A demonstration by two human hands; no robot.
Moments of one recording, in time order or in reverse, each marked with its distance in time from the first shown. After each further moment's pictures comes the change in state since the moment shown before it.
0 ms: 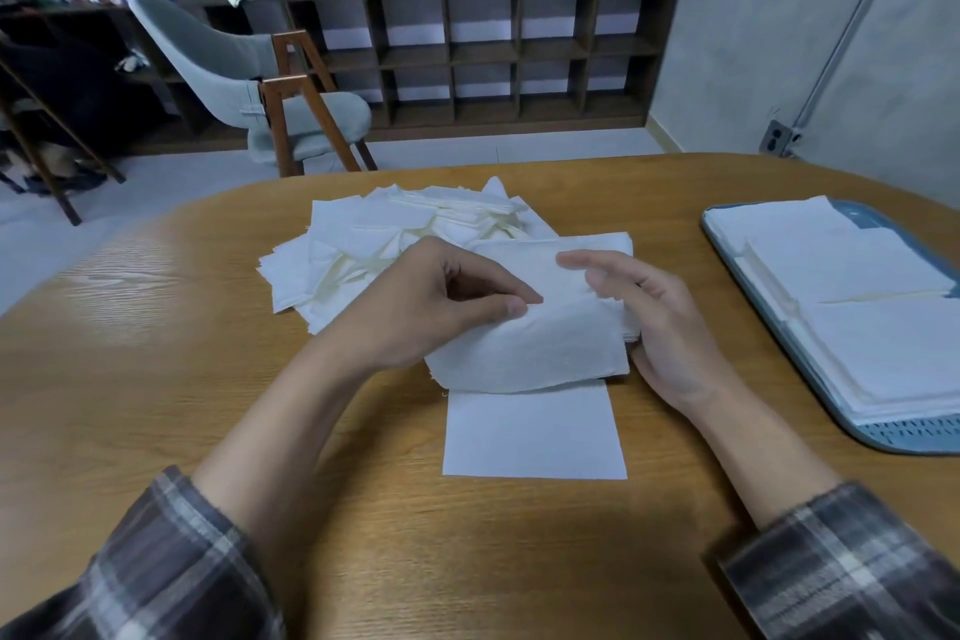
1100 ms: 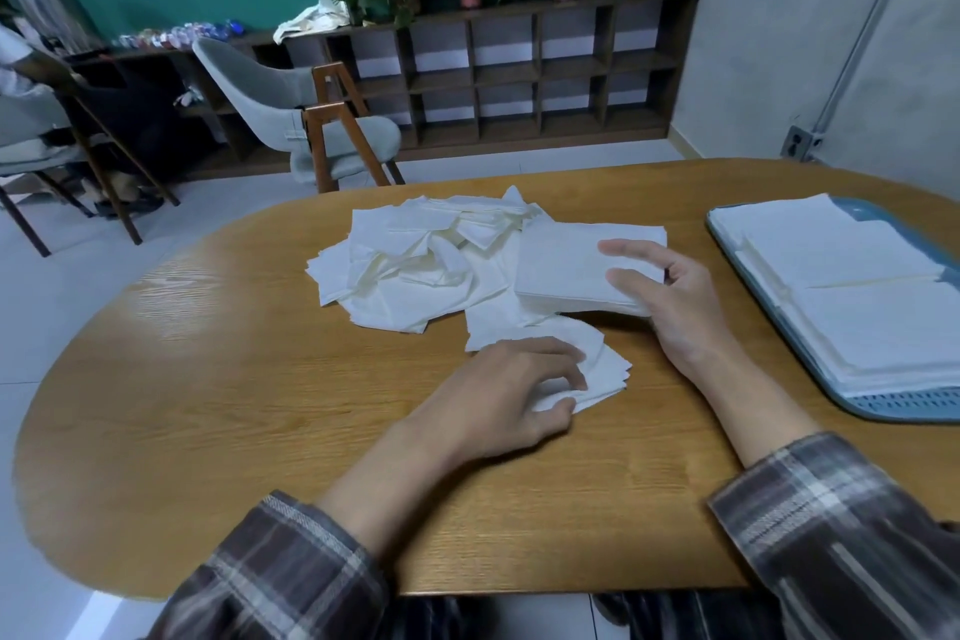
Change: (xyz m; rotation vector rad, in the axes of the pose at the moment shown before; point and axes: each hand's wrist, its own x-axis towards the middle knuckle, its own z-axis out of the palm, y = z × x) left_hand -0.042 -0.013 0.083 0.490 -0.076 0.153; right_hand 0.001 0.006 -0.016 -0.125 0.184 -0.069
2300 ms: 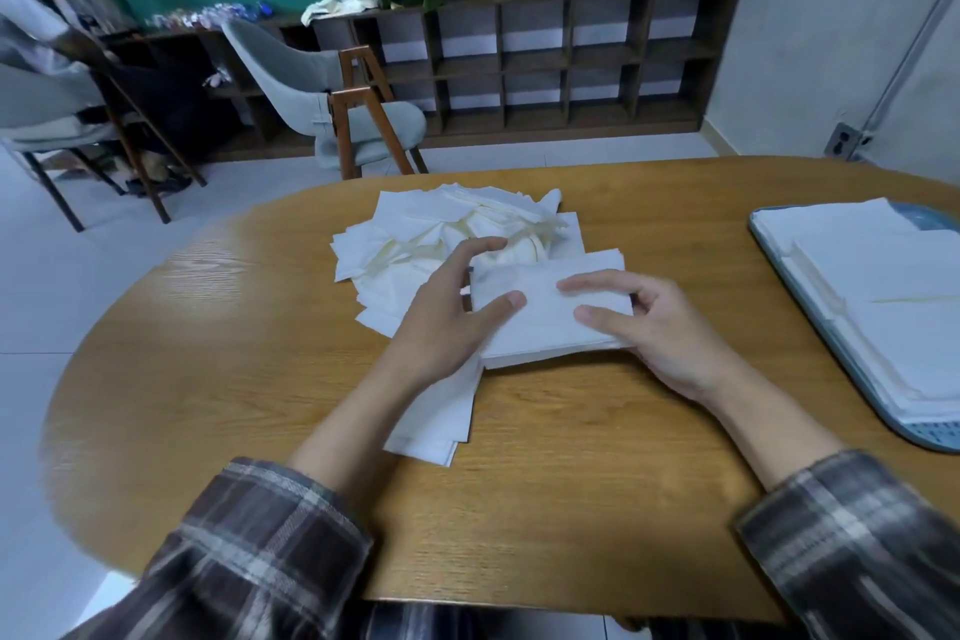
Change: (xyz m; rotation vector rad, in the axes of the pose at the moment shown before) left_hand 0.001 -0.048 -0.048 -0.449 0.374 -0.406; right_hand -0.008 -0.005 0.033 0.044 -0.407 0.059
